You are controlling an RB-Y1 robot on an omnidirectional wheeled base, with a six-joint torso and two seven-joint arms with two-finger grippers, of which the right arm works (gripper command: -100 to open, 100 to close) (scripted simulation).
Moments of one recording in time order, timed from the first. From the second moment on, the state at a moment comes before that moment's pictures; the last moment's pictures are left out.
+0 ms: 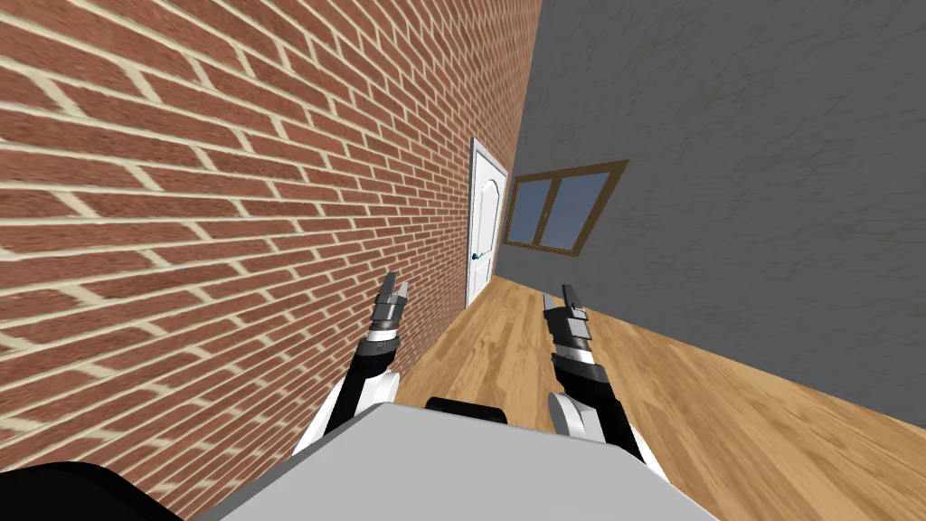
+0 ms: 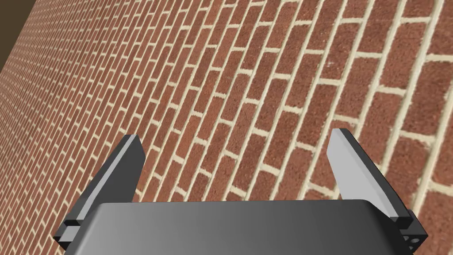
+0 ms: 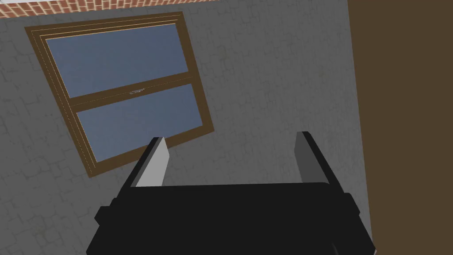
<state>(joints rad) 0.51 0.02 0.07 -2.24 0.06 -0.40 0.00</state>
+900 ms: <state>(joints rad) 0.42 -0.04 0.09 -2.05 0.02 -0.44 -0.01</state>
